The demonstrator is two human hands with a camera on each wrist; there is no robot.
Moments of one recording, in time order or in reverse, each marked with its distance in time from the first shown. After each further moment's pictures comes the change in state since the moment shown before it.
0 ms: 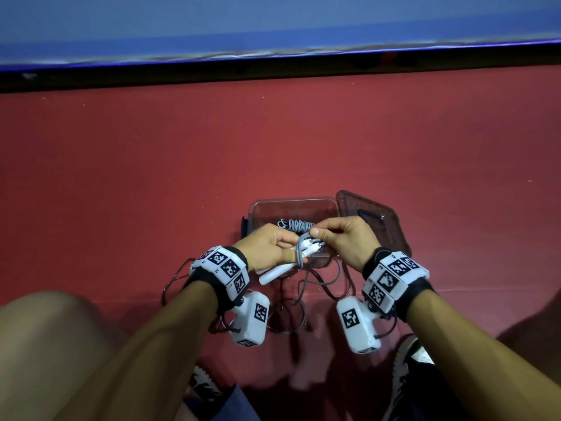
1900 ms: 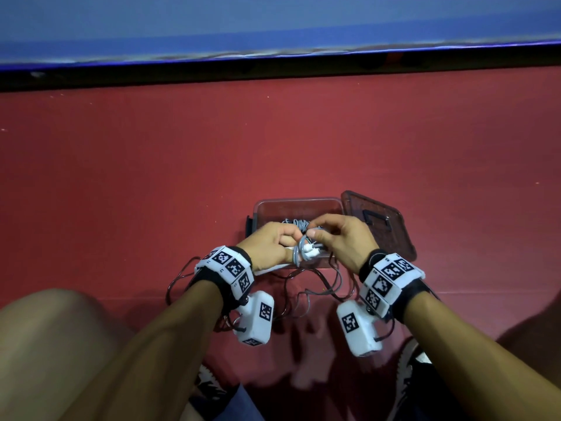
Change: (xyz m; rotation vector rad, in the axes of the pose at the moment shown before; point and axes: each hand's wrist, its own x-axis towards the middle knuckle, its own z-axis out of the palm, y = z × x) left_hand 0.001 -0.006 -0.001 -0.052 0.060 -0.043; right_hand -0.001 -0.007 0.009 -0.169 0.021 -0.086
